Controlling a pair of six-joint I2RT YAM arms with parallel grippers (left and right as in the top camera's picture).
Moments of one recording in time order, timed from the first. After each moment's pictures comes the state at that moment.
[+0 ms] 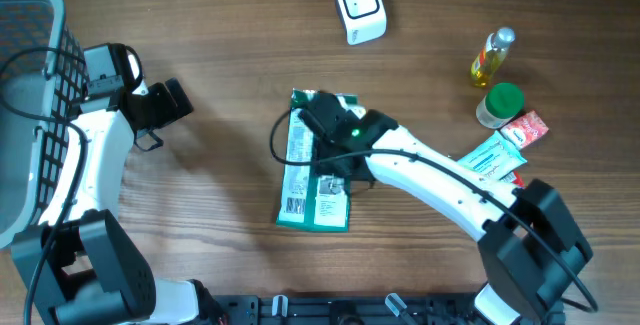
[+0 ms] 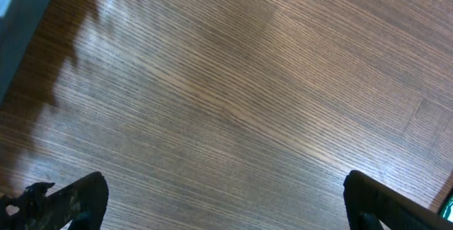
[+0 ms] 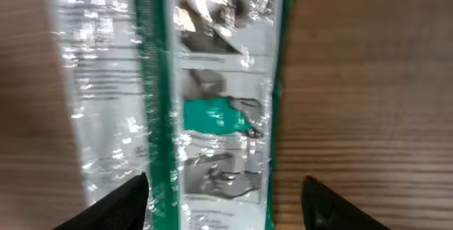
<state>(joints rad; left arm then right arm) 0.24 1.61 1.11 -0.64 0.04 -0.26 0.78 1.77 1.20 -0.79 0.03 0.87</state>
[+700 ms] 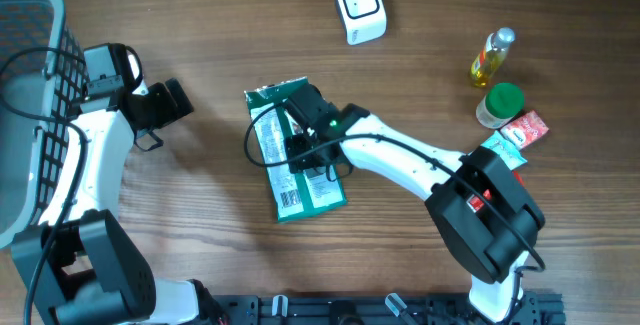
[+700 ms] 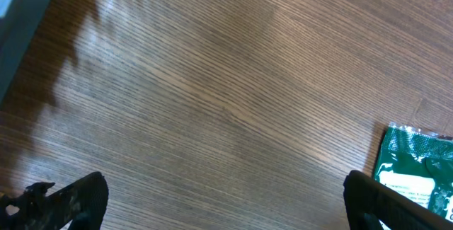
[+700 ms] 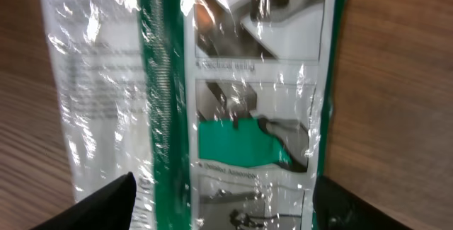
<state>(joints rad) 0.24 1.61 1.11 -0.64 0.04 -0.26 0.77 1.99 1.34 -0.63 -0.07 0.50</state>
